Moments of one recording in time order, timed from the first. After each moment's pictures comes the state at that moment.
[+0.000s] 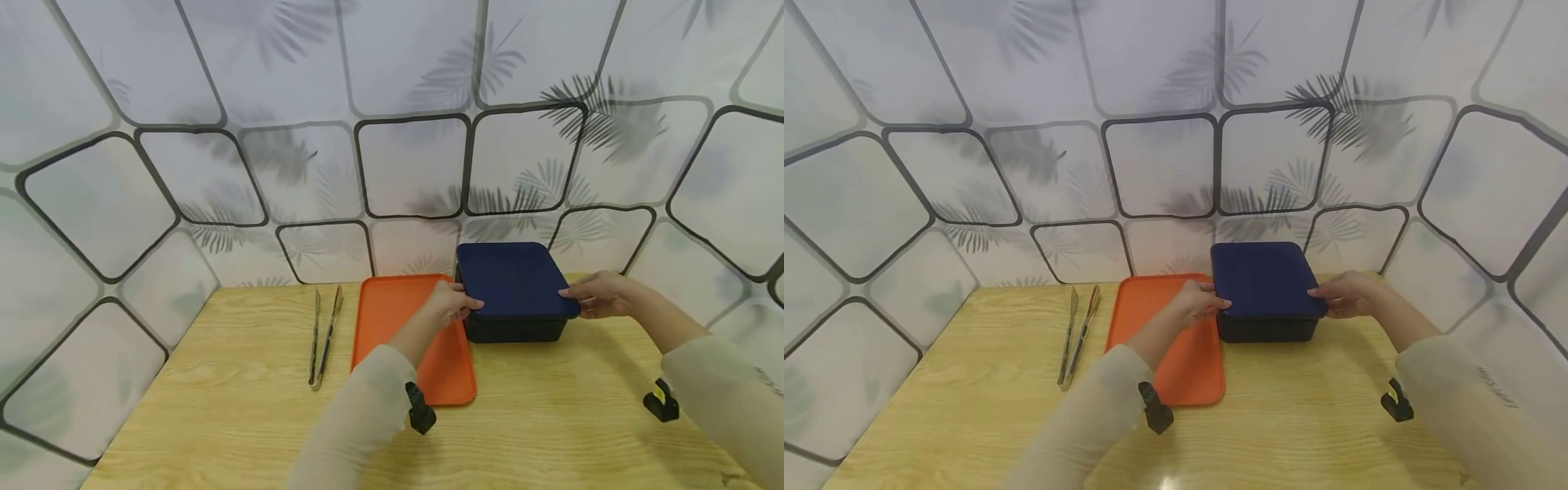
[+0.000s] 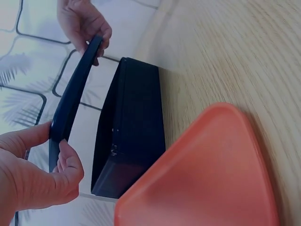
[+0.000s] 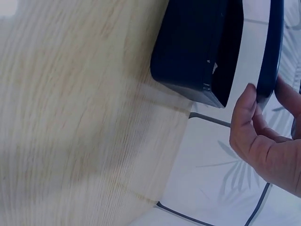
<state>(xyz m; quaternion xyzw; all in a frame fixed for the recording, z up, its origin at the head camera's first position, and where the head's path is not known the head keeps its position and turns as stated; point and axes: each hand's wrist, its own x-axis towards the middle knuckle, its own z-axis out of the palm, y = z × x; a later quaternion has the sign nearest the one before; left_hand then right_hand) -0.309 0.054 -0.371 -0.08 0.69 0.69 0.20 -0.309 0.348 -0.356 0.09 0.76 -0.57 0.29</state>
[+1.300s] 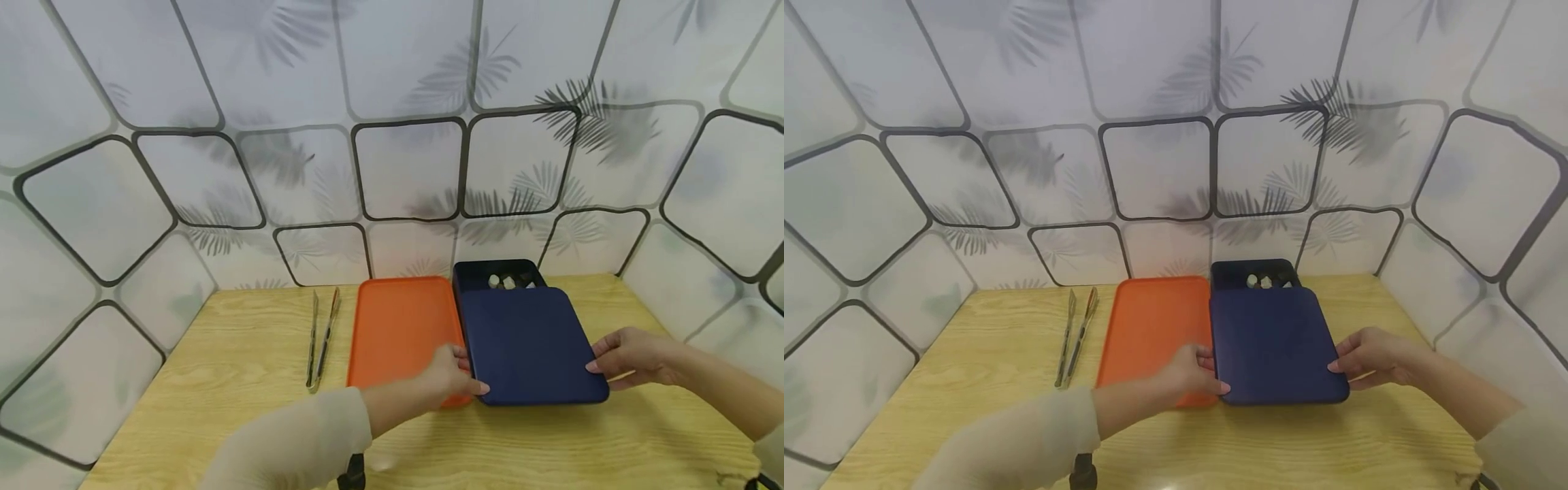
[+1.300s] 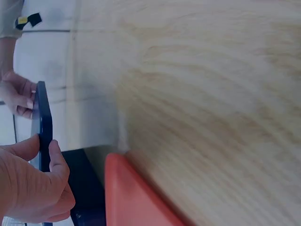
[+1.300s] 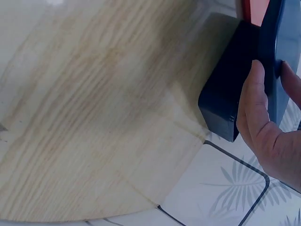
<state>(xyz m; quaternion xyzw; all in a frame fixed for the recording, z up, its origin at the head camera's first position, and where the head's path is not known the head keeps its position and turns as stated) -0.196 0.034 -0.387 -0.01 0.75 0.62 0.22 -0.205 0.353 -0.365 0.02 0.81 -0.50 0.31</state>
